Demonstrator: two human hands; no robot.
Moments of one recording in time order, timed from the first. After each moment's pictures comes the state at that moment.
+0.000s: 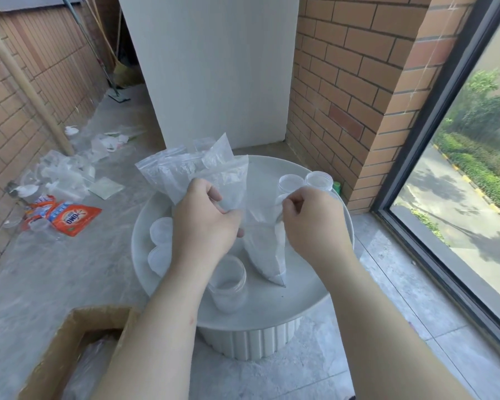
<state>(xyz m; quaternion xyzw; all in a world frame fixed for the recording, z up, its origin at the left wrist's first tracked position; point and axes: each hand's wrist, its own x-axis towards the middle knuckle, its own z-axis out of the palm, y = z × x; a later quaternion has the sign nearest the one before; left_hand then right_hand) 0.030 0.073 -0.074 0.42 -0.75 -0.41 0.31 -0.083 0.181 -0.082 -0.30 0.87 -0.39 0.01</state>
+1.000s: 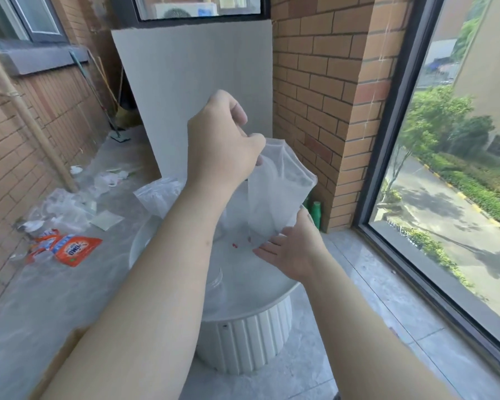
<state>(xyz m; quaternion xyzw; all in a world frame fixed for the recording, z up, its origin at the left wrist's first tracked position) -0.007 0.145 0.065 0.24 -0.81 -0.28 0.45 -0.083 0.234 -0.073 0.07 0.48 -0.75 0.45</state>
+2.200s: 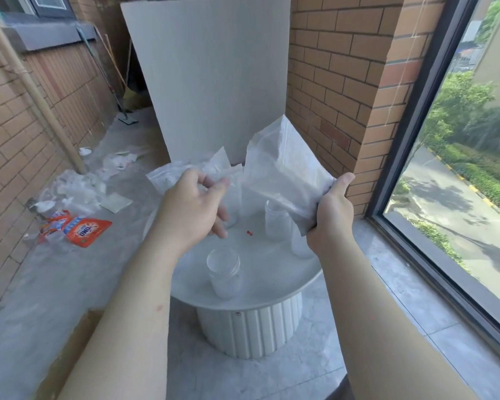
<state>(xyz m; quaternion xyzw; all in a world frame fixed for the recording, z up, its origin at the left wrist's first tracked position) 0.068 0.096 -0.018 0.34 -0.78 -0.47 0.26 -0.093 0.214 -0.060 0.08 0.56 -0.78 0.25</state>
